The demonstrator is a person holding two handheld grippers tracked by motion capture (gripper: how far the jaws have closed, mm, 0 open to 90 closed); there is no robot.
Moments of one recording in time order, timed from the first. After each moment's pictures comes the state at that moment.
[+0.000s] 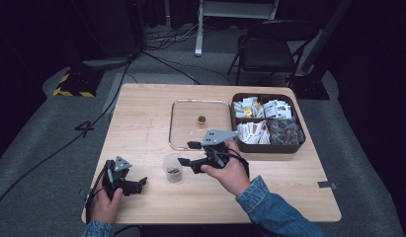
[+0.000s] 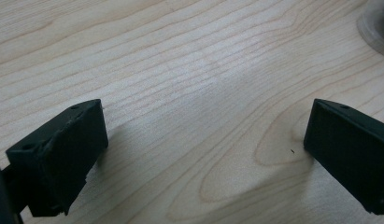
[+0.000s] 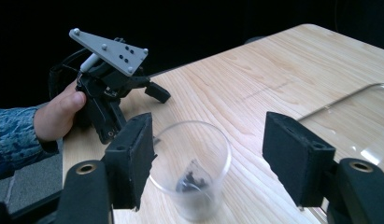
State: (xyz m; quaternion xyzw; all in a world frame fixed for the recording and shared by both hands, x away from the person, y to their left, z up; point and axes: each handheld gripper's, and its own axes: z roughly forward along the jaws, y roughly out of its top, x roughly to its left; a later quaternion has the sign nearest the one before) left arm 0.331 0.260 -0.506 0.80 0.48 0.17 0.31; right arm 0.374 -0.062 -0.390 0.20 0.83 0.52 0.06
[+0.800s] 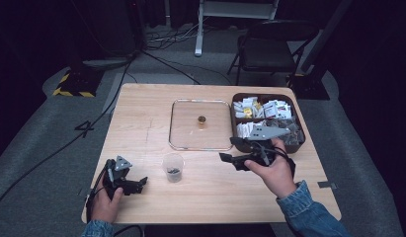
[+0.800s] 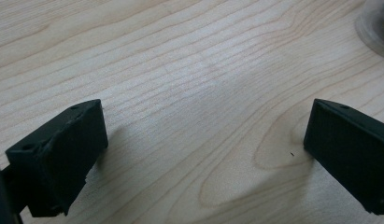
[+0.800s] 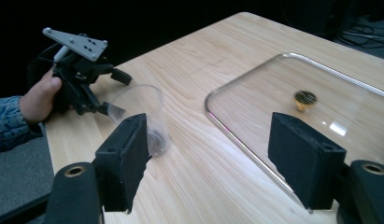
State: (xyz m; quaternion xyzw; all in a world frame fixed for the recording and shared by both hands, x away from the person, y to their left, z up) left arm 0.332 0.260 -0.506 0.80 0.48 0.17 0.31; right arm 0.365 -0.169 -0.360 0.27 0.82 0.50 0.09
